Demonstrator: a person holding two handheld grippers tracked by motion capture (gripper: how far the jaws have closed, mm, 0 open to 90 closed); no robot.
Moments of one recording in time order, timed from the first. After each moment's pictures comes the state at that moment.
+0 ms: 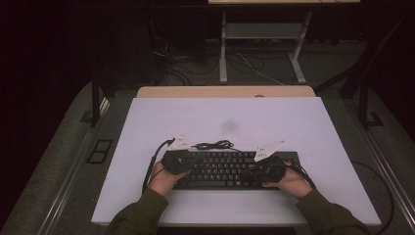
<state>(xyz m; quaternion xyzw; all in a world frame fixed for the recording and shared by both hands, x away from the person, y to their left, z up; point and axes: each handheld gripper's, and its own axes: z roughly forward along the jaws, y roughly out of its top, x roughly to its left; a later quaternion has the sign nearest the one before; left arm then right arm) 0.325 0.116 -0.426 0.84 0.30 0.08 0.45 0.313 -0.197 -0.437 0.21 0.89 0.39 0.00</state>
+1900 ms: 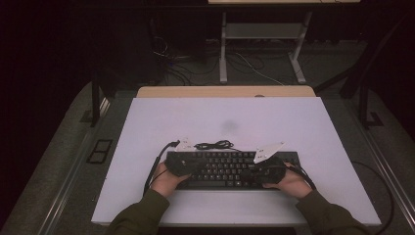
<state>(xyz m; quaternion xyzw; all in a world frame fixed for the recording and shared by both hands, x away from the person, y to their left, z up) 0.324 0.108 -0.431 0.86 0.29 0.07 0.41 0.310 -0.196 -0.436 0.21 0.90 0.39 0.02</state>
